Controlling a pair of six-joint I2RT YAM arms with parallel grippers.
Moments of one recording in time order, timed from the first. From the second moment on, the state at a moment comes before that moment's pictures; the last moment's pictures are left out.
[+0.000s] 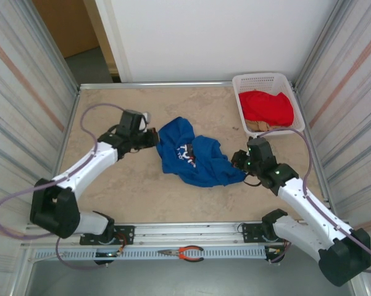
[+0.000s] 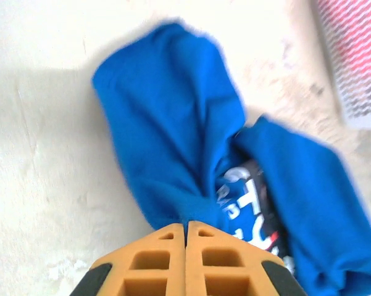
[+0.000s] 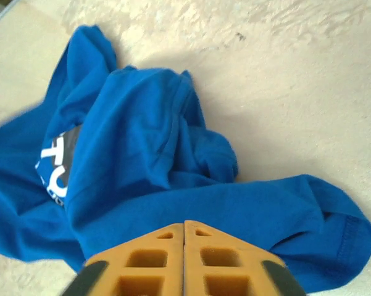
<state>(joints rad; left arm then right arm) -0.41 1.34 1.02 -0.45 0.18 -0.49 0.48 0.89 0.64 -0.52 -0.01 0.79</state>
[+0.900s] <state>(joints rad) -0.30 1.29 0.93 -0.54 0.24 -0.47 0.66 1.20 0.55 -0.42 0.04 0.82</state>
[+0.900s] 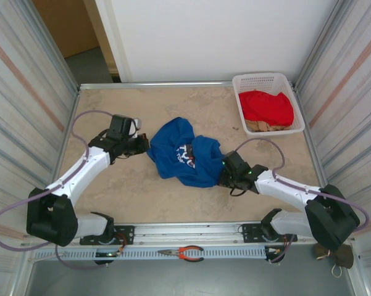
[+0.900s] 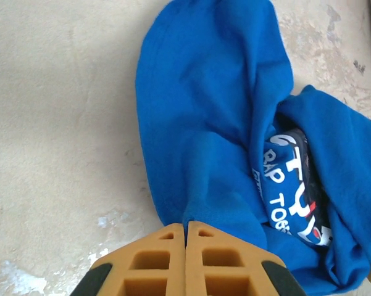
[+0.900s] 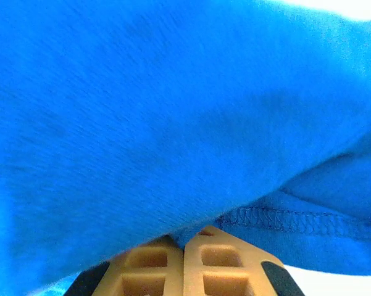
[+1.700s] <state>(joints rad) -0.03 1.18 1.49 -0.49 0.40 -0.60 0.09 0.96 1.48 -0.67 -0.27 0.62</state>
